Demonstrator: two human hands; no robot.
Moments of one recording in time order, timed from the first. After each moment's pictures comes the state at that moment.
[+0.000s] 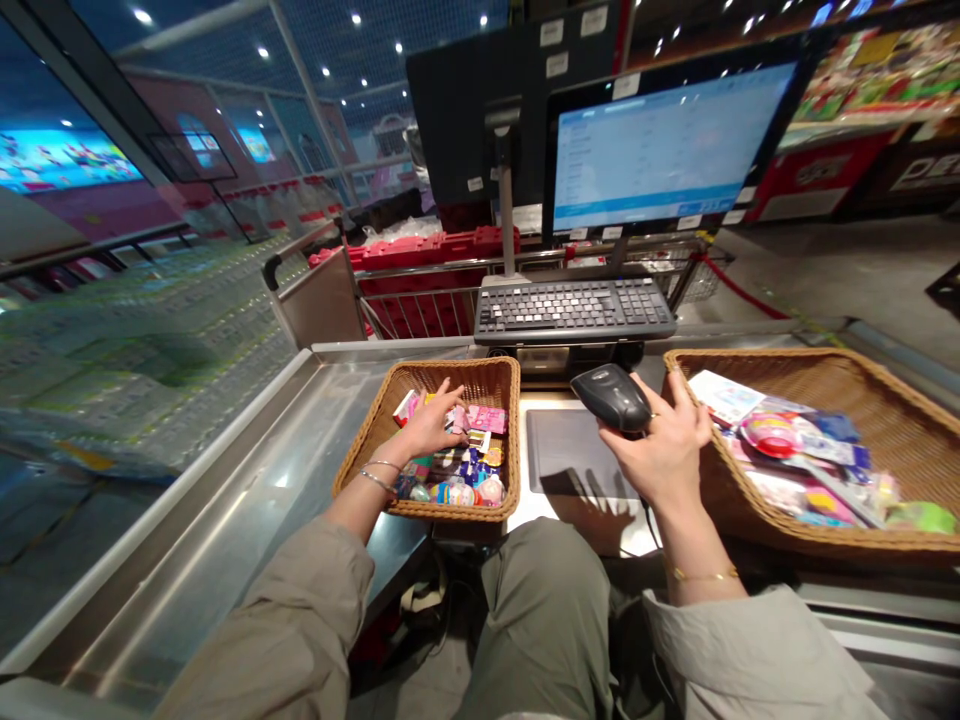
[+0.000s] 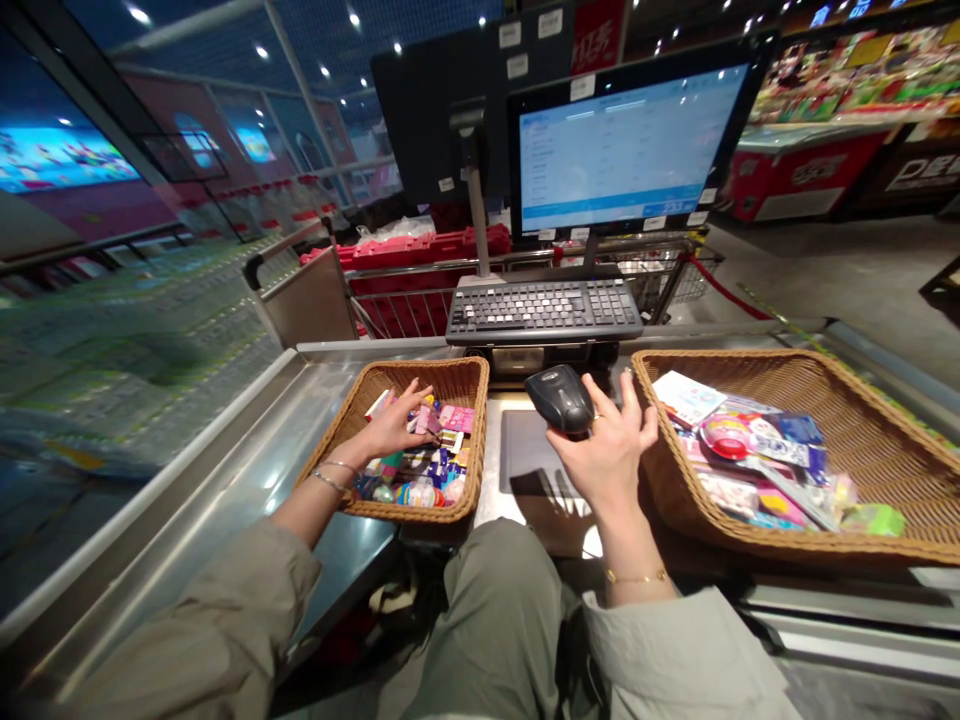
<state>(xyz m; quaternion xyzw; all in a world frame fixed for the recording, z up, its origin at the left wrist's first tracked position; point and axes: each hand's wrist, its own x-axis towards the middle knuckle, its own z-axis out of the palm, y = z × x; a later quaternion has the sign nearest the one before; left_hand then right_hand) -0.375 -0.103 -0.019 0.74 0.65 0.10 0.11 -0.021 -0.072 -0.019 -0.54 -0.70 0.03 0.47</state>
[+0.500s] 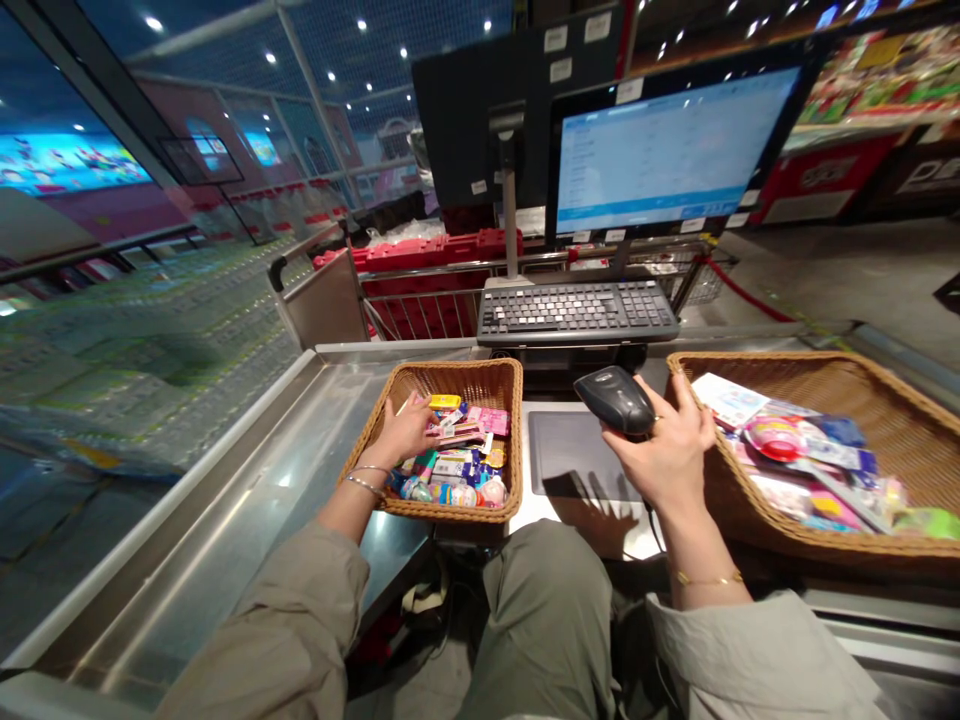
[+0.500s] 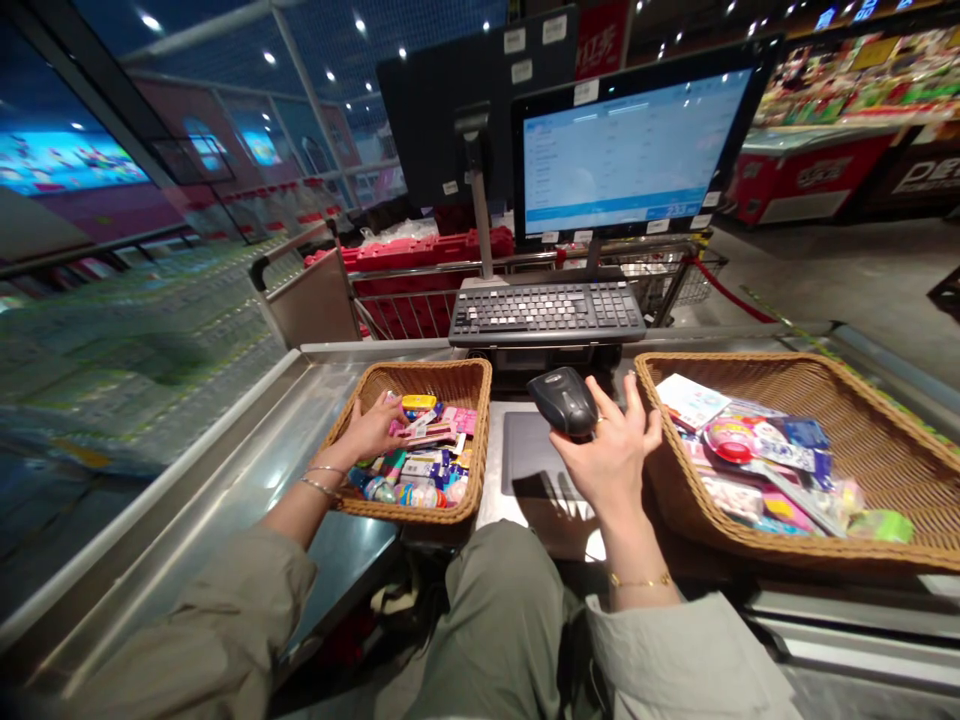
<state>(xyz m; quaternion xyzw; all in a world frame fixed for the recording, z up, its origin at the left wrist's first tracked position) -0.413 -0.119 -0.025 0.68 0.73 -0.03 0.06 -0.021 -0.073 -0.019 -0.54 -0.70 0.03 0.47</state>
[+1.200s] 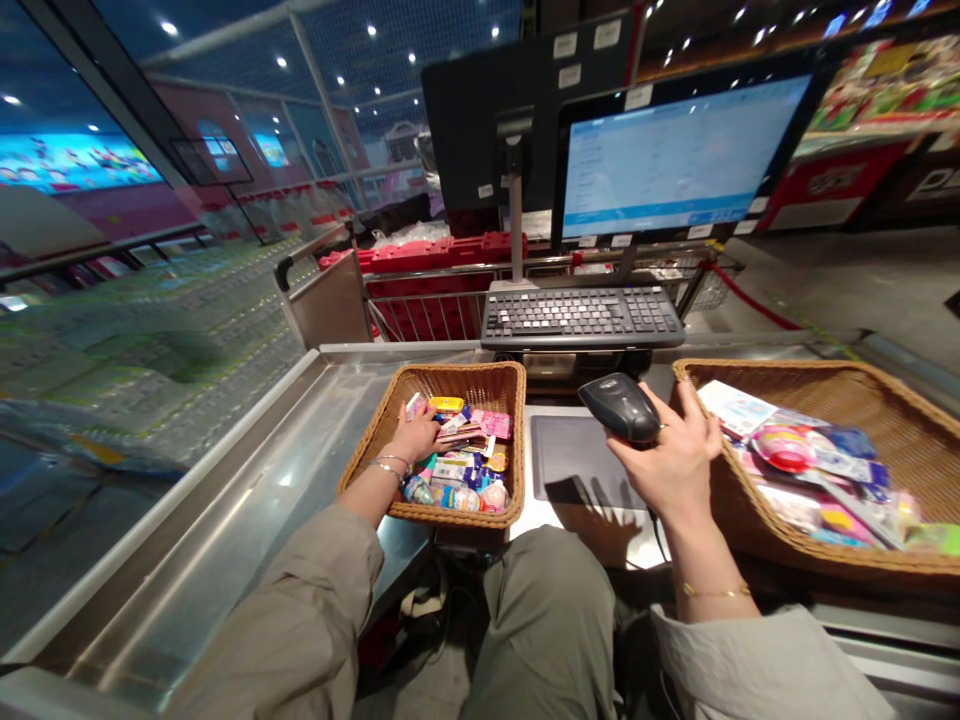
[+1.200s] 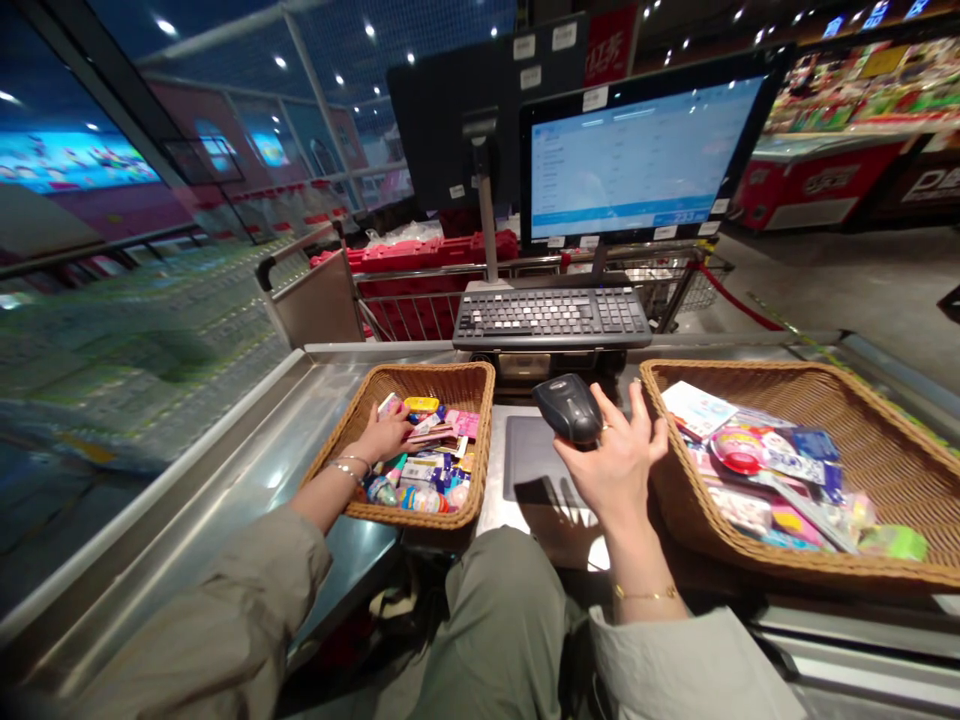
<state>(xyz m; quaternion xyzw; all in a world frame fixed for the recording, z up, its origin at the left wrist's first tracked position) -0.421 -0.099 -0.065 0.68 0.72 -0.12 0.06 -0.021 -0.071 -0.022 -0.54 -0.70 0.02 0.47</state>
